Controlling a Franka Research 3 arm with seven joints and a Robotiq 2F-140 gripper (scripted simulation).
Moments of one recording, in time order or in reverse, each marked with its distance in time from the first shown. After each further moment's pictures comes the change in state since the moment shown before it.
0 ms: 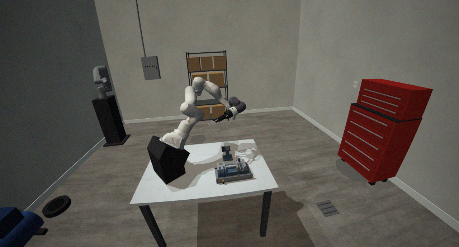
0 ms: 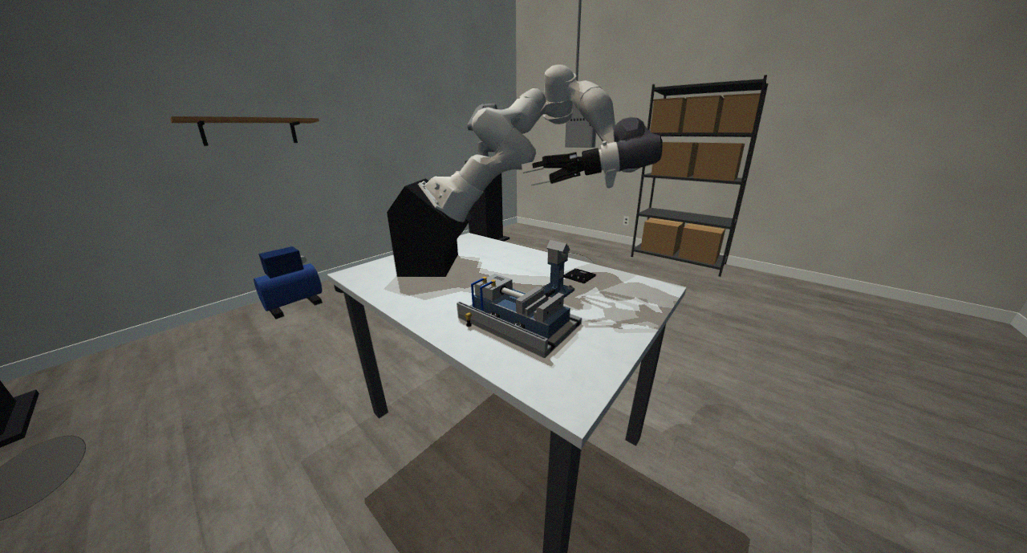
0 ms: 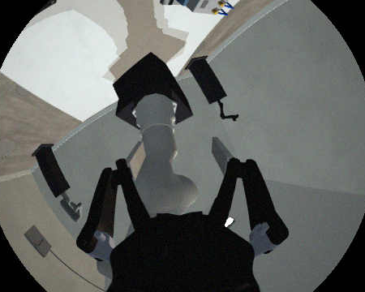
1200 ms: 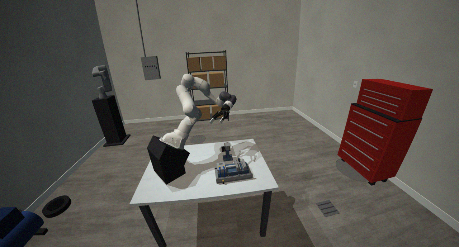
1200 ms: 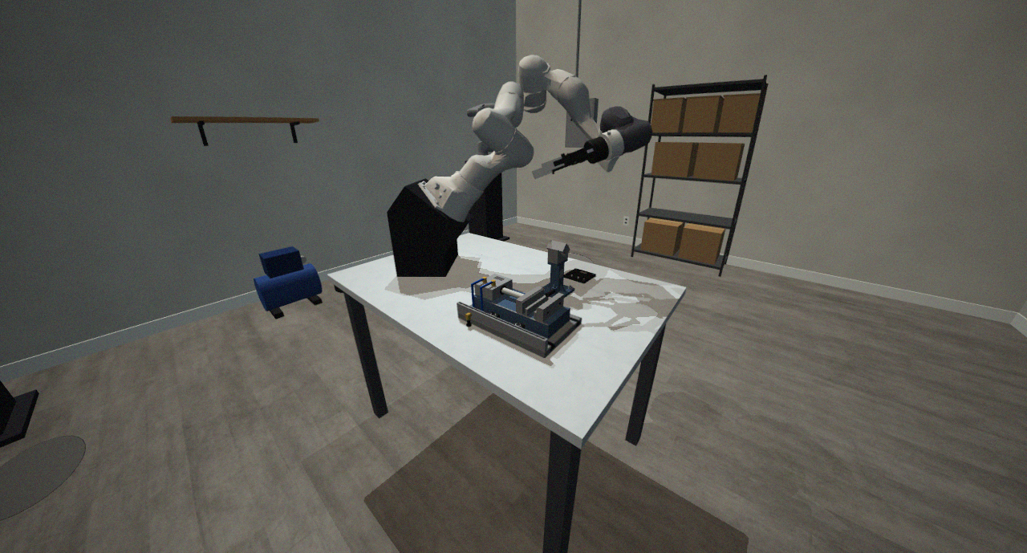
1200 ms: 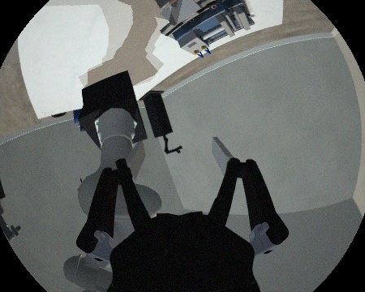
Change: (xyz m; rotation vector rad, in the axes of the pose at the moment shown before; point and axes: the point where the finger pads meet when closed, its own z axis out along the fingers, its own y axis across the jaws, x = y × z) arm 0.002 0.021 -0.040 -0.406 0.252 -0.302
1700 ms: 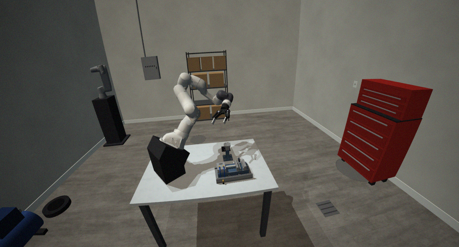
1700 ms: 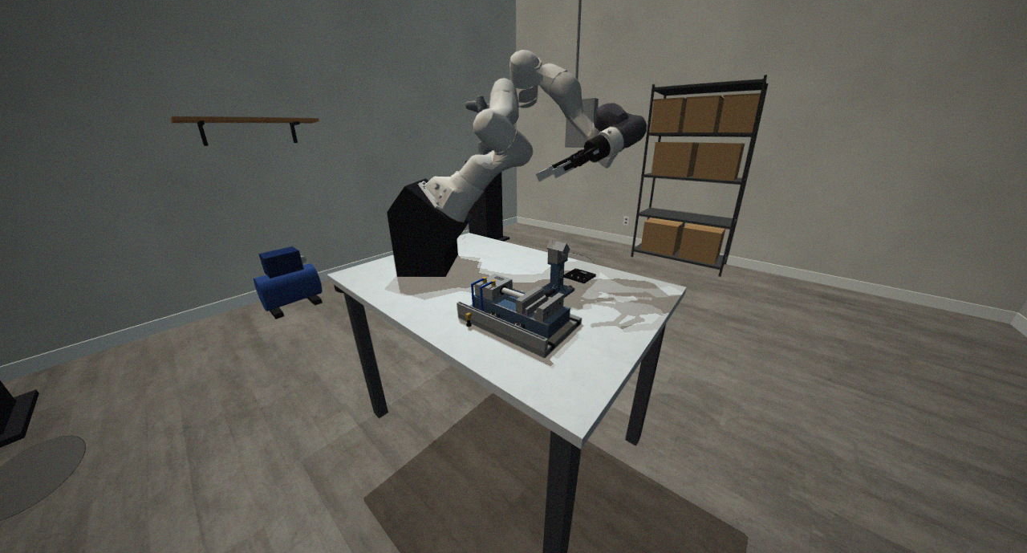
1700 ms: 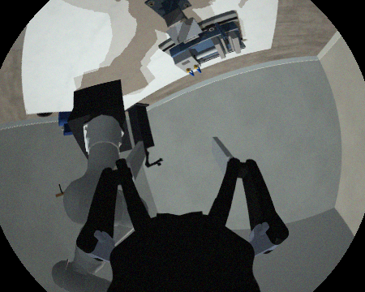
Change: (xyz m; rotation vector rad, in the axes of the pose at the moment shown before) arm 0.018 0.010 -0.014 -0.125 0.113 -0.122
